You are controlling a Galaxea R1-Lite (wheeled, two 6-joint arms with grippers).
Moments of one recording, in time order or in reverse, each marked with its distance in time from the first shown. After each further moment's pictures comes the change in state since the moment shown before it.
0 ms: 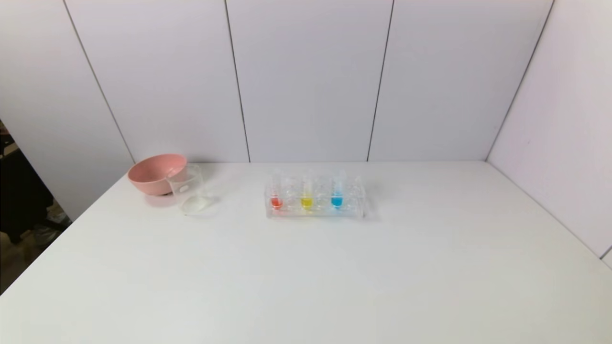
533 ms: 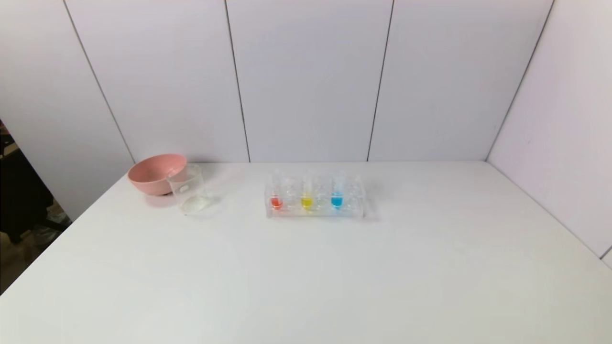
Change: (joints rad) left arm -0.001 0.107 -0.266 0.103 -0.143 -0.035; right arm 0.000 0.000 0.000 0.000 0.000 0.000
